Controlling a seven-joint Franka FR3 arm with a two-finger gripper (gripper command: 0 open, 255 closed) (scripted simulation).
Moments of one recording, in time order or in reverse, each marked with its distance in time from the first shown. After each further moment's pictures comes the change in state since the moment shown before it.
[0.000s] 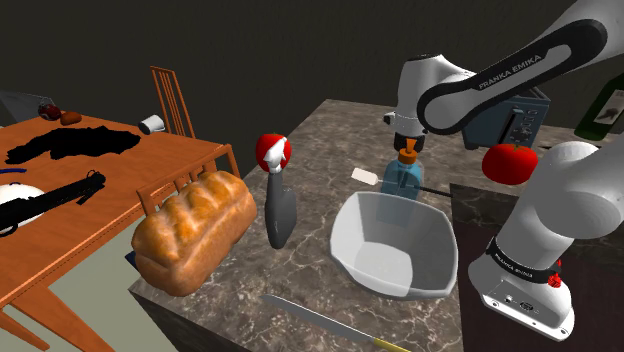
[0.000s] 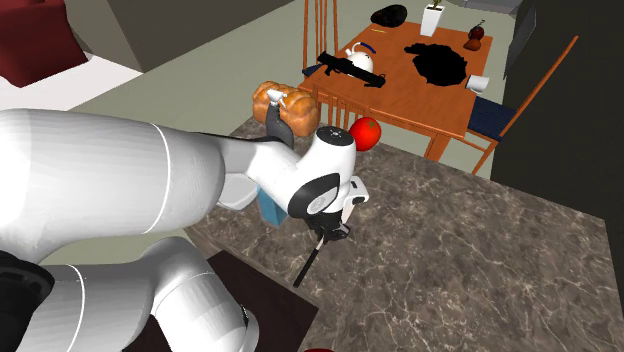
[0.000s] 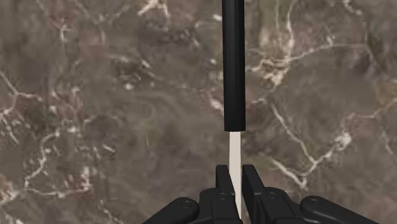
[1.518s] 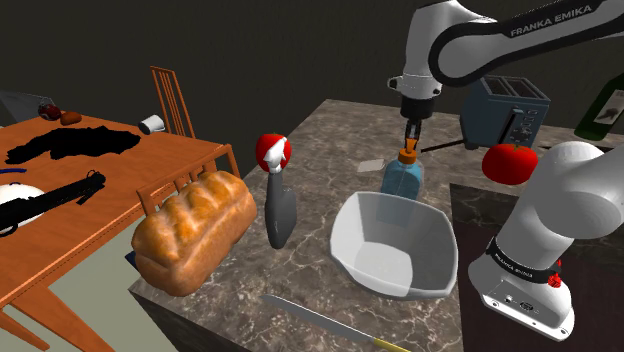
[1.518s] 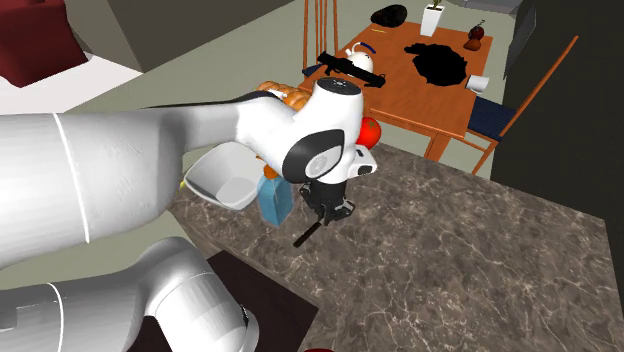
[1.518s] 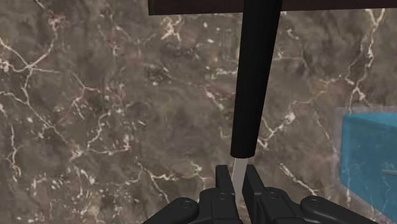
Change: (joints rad) arm 0.004 -0.140 0.011 0.167 0.012 -0.306 -0.005
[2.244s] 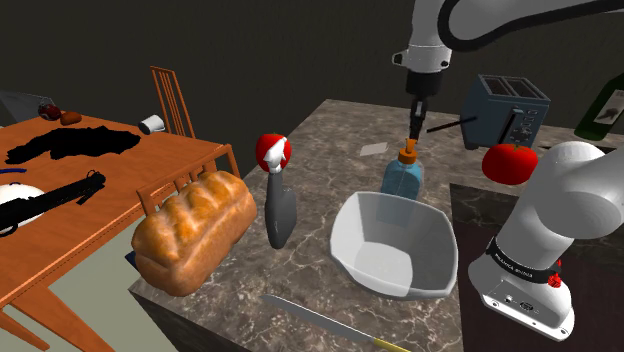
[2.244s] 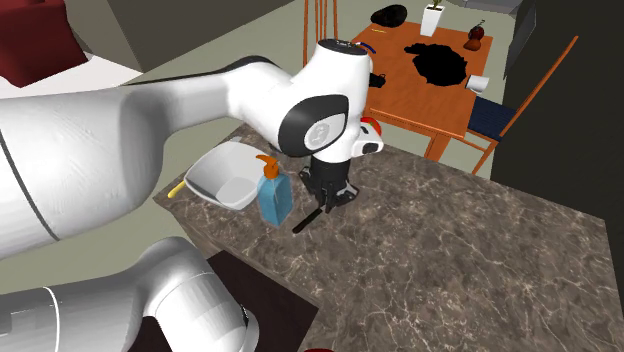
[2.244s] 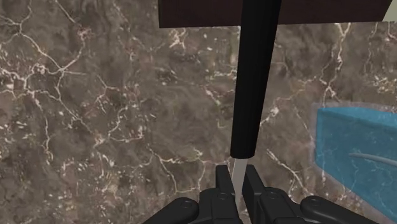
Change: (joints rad) arm 0.000 -0.029 0.003 0.128 0.004 -0.157 -0.006
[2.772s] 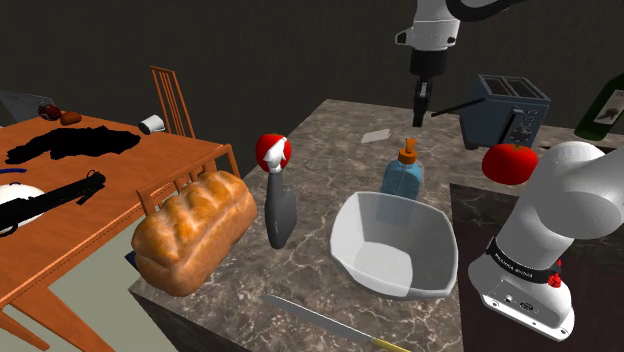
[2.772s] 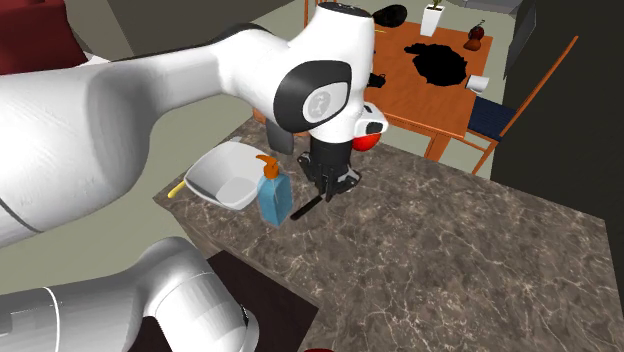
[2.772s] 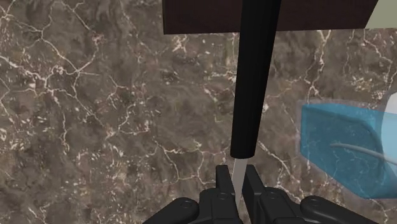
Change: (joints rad) arm 0.002 0.000 0.005 0.110 0.005 -0.110 -0.001
